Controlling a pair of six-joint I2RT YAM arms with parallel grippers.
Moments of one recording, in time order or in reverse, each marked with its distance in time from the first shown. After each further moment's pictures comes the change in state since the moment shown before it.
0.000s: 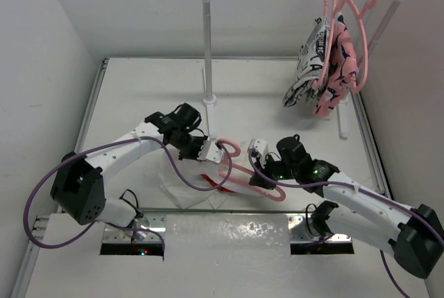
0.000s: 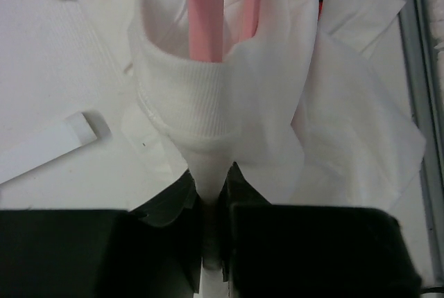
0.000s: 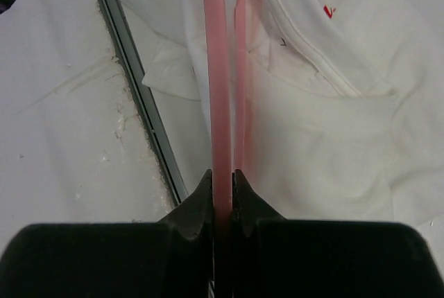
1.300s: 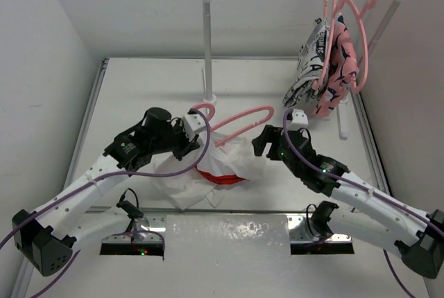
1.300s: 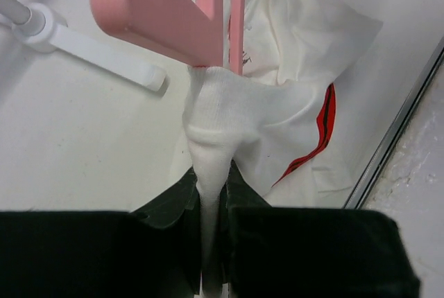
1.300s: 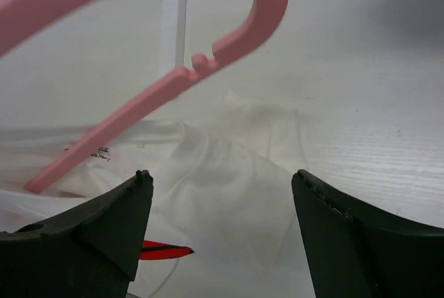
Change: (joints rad) left arm 0.006 -0.464 -0.162 0.315 -0.191 -0.929; right arm 0.074 -0.066 0.187 -0.031 0.901 0.736
